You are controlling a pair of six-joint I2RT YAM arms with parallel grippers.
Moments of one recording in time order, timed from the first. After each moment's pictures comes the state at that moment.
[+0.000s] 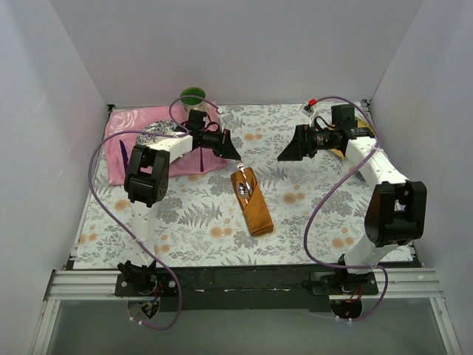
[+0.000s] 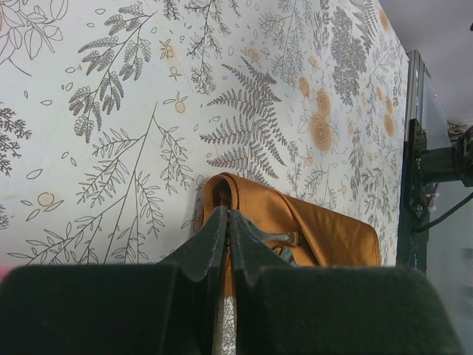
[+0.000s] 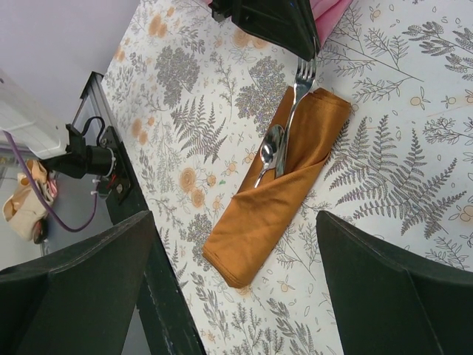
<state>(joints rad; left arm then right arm) -0.31 2.25 1.66 -0.22 1.04 -0.01 0.12 1.64 1.31 -0.54 -1.06 -0.02</state>
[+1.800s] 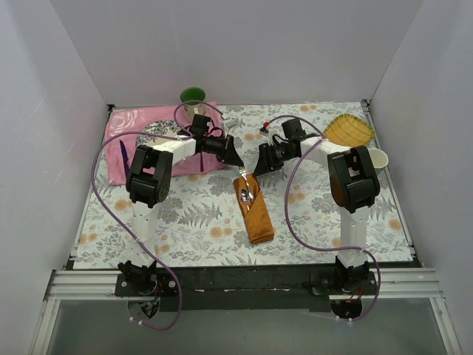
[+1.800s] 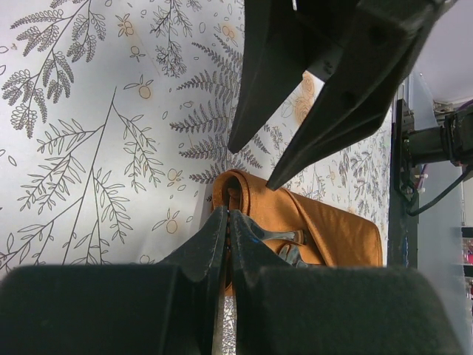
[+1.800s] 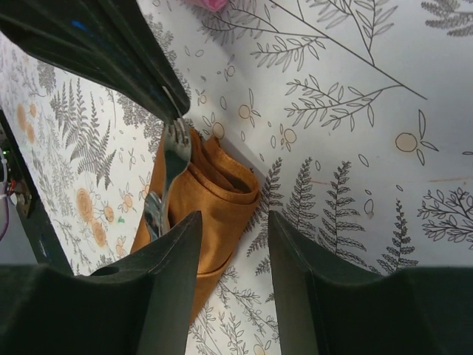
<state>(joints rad) -0.34 2.25 1.61 -0.21 1.09 0.01 0.35 2.08 1.43 -0.37 -0.82 -0.01</state>
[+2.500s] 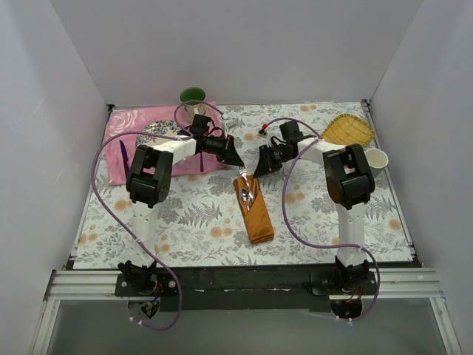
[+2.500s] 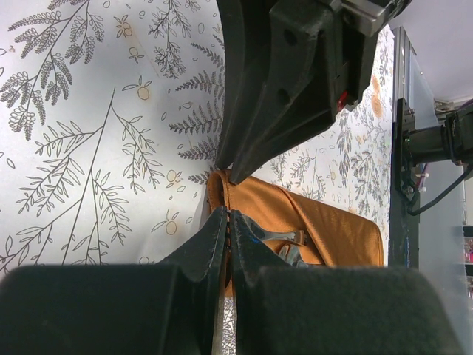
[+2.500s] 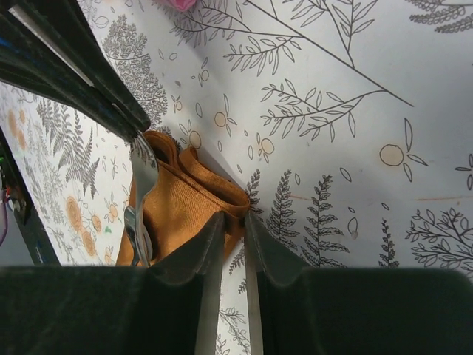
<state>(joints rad) -0.34 2.25 1.61 -0.21 1.09 0.02 0.35 2.15 1.45 -0.35 -0.82 0.01</state>
